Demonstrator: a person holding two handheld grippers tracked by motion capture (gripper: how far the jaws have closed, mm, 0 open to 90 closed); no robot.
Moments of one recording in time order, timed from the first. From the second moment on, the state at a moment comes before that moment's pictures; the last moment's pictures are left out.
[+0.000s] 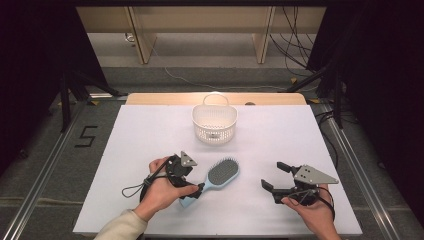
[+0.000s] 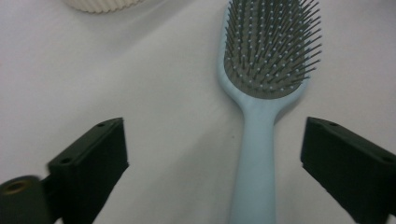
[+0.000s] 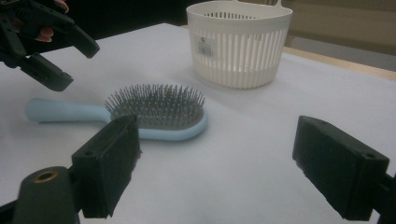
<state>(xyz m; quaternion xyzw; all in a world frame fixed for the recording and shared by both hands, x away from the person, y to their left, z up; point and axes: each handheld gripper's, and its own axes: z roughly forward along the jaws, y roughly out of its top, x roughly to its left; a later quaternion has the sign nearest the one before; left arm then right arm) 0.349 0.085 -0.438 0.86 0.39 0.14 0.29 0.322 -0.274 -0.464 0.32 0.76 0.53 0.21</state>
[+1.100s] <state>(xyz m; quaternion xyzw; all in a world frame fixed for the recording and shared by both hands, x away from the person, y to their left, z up) 0.388 0.037 -0.455 0.93 0.33 0.05 0.12 0.322 -0.276 -0.464 0.32 0.75 0.54 0.21</state>
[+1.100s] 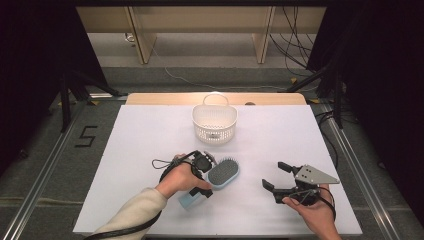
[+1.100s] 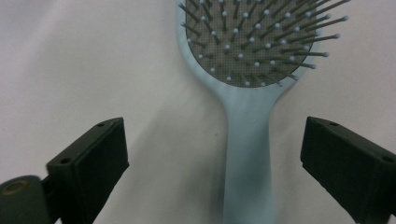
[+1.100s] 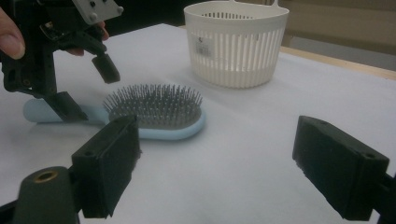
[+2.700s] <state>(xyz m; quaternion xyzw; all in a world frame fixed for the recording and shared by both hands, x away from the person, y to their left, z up) 0.392 0.018 -0.461 0.95 0.31 0.02 0.06 0.322 -0.276 -0.465 0.32 0.75 0.53 0.21</state>
